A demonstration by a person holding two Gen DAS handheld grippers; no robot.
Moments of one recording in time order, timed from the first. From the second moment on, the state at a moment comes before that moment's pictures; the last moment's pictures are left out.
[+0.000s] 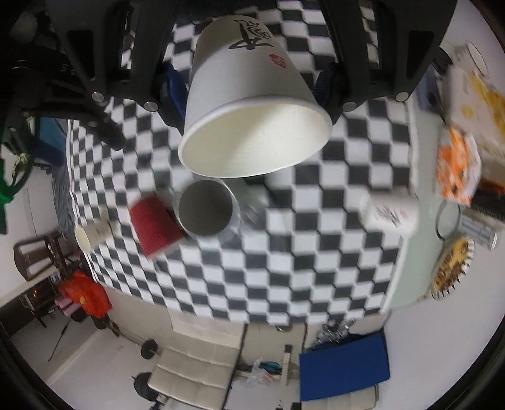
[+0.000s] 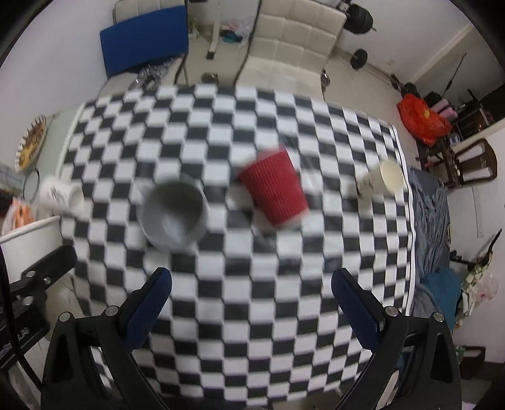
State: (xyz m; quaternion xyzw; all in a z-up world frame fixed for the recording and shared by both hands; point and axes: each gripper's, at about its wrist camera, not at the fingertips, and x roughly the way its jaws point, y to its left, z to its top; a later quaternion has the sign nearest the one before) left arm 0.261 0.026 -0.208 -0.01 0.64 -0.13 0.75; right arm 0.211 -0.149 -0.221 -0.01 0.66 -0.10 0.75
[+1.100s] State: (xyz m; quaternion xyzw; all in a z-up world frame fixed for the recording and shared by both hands) left arm 0.167 -0.187 -0.361 0.06 0.73 -0.13 0.67; right arm 0.067 -0.345 -0.372 0.07 0.74 -0.18 0.65
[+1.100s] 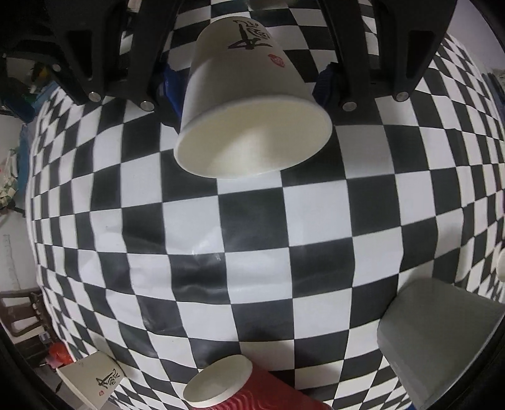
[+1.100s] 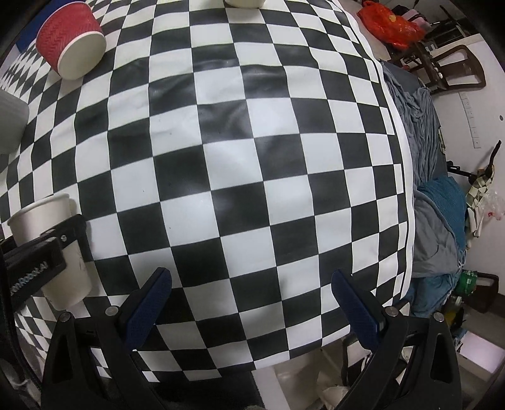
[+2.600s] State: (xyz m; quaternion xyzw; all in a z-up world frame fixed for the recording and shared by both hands) left arm 0.059 -0.040 -0.216 0.04 0.62 0.04 0.78; right arm 0.060 -0.246 -0.305 0.09 0.70 -0.03 0.71
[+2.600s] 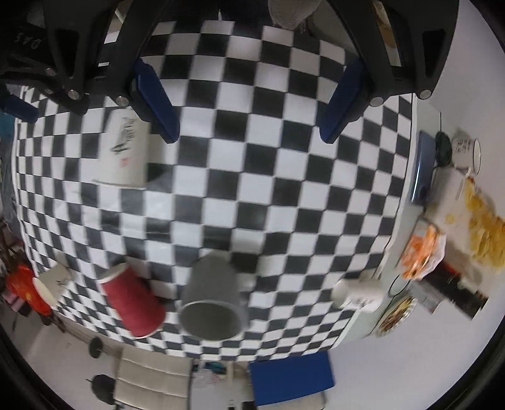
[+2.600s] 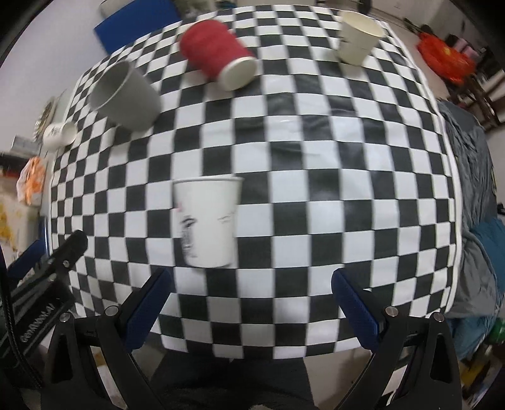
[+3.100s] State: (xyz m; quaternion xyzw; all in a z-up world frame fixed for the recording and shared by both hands) left arm 0.086 -0.011 -0.294 0.05 0.65 0.03 0.76; right arm 0.105 -0.215 -0.359 0.09 0.71 -0.05 0.69
